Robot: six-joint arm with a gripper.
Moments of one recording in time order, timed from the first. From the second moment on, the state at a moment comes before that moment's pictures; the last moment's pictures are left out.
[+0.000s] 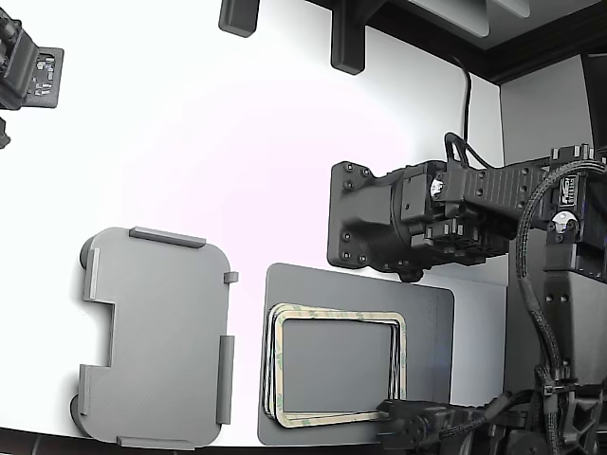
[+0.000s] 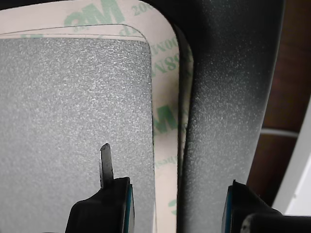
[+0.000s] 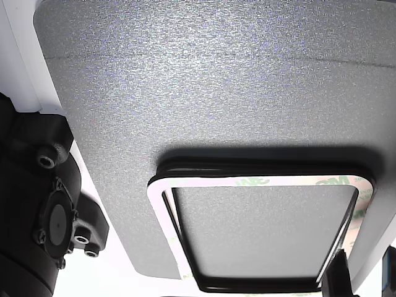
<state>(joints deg) 84.5 80.9 88.0 91.9 4.7 -96.1</state>
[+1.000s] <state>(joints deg) 85.2 82.8 94.7 86.4 6.2 -93.2</state>
